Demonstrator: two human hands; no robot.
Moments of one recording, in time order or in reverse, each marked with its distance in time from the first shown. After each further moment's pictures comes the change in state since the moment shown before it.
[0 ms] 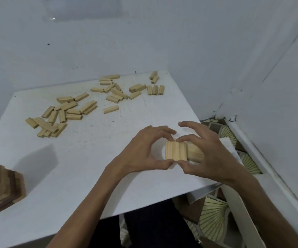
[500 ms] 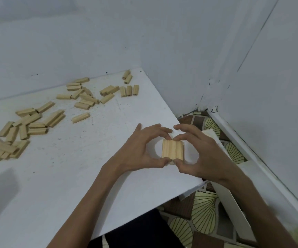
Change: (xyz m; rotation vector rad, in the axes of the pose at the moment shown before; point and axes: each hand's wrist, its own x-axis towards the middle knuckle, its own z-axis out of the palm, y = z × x) left_hand 0.053 -0.006 0.036 -0.079 -0.165 -0.032; right_hand -0.026 0.045 -0.008 0.092 0.067 0.123
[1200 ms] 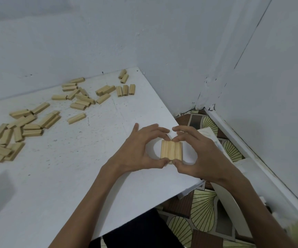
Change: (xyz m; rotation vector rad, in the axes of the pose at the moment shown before) left_hand 0.004 -0.002 0.007 0.032 0.009 0.006; right_hand -0.006 0.006 0.004 -0.015 0.002 0.026
